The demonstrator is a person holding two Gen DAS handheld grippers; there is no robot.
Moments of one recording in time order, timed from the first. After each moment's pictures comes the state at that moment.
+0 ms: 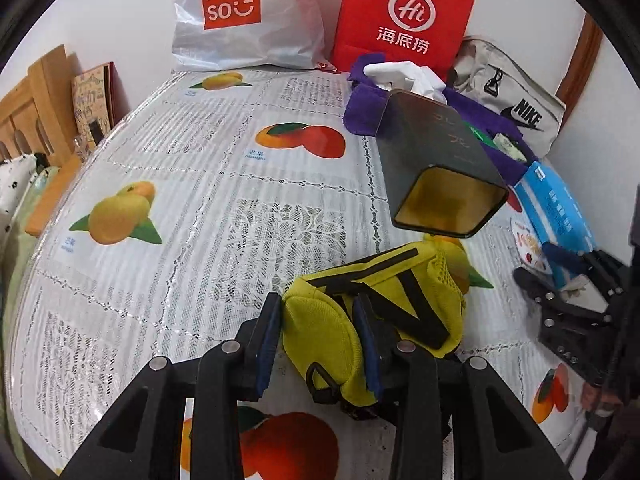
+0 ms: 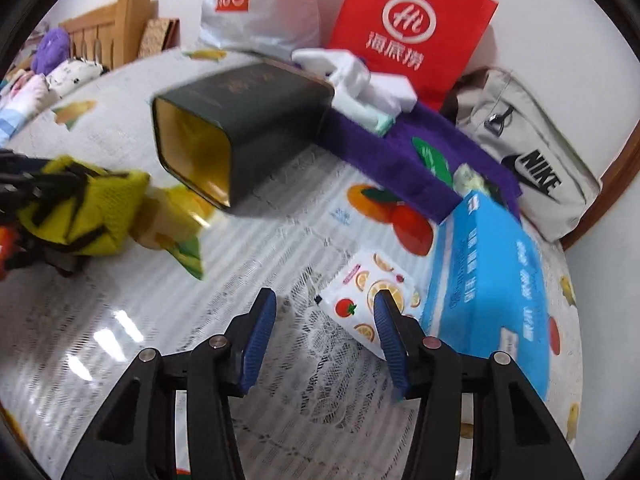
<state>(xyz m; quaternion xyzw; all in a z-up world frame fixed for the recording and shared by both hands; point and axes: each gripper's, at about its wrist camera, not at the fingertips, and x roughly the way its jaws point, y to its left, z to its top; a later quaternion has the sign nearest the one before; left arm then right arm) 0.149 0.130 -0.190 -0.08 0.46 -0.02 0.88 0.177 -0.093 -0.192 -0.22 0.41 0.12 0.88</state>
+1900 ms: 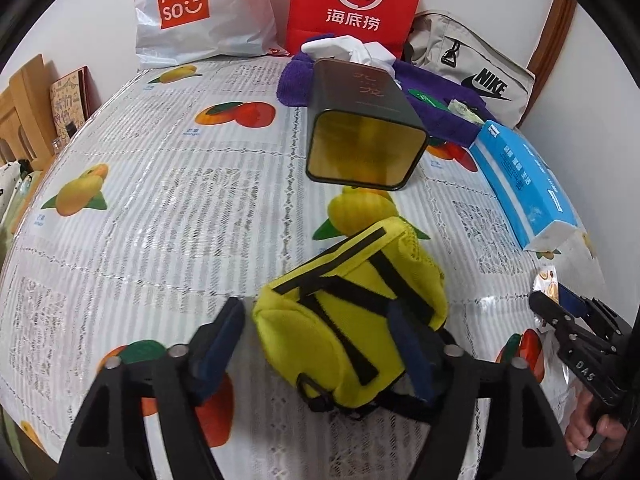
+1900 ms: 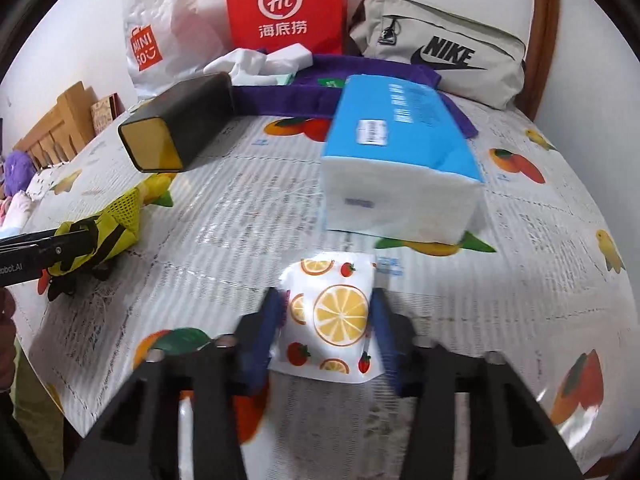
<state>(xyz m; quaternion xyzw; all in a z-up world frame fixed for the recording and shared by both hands) 0.121 0.072 -0.191 -0.06 0.47 -0.05 0.88 0.101 -0.192 -0.194 -0.01 0.44 0.07 0.89</state>
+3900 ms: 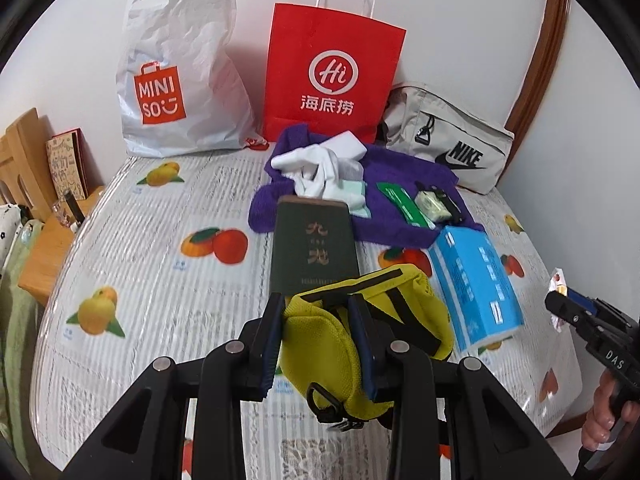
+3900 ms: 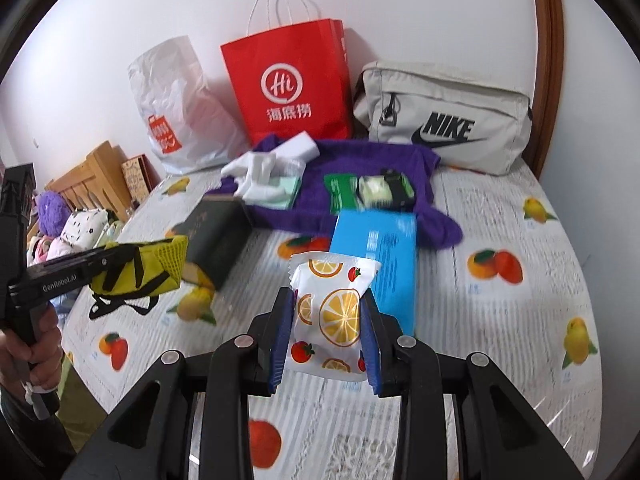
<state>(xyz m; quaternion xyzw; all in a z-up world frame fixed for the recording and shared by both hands) 0.169 0.058 -0.080 -0.06 0.41 -0.07 0.91 0.152 -0.228 -0.075 0.04 0.40 0.12 0.91</state>
